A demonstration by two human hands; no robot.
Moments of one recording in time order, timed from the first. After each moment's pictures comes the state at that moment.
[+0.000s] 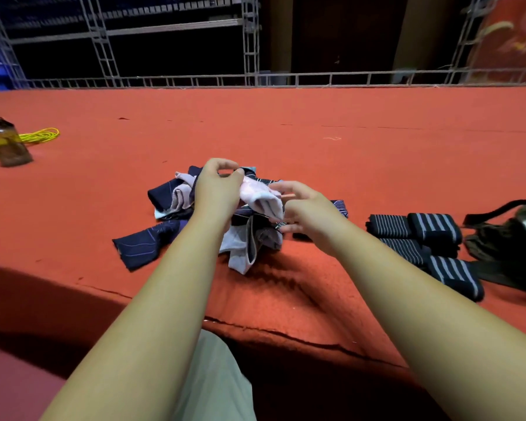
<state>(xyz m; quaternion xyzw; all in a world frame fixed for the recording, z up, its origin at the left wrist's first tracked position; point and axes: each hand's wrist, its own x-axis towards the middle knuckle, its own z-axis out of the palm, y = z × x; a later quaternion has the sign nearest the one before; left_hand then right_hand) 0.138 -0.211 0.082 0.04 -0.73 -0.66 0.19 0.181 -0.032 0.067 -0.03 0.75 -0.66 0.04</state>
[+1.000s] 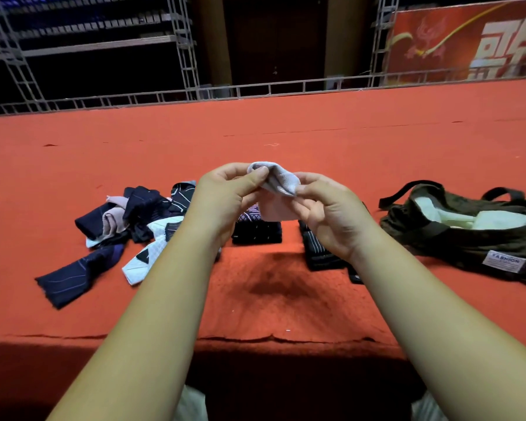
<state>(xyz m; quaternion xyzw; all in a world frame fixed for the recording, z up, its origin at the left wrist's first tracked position) 0.216 -0.087 0.116 -0.17 -0.61 -0.78 -0.04 0.266 0.095 0.087 -0.04 0.47 -0.87 -0.09</state>
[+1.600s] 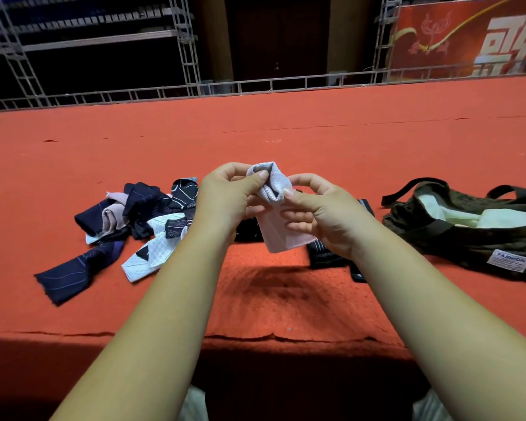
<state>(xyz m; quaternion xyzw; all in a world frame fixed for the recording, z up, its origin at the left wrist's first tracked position) 0.224 -0.081 0.114 -0.09 -0.69 -0.71 0.01 0.265 0.095 0.086 0.01 0.64 -0.76 -0.04</state>
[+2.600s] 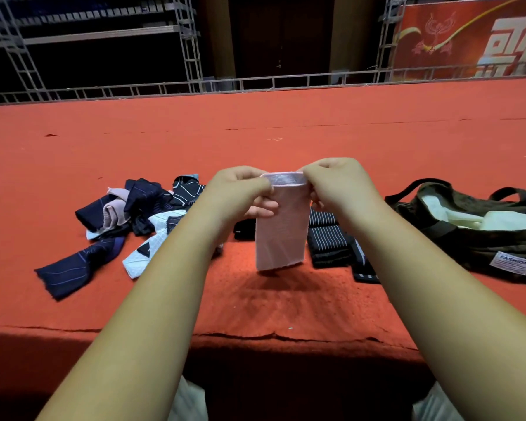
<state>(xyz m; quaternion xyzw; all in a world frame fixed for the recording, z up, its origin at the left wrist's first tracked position) 0.228 -0.089 0.126 -0.14 -0.73 -0.67 -0.07 0.248 0.093 0.117 0.11 0.79 -0.56 -0.21</state>
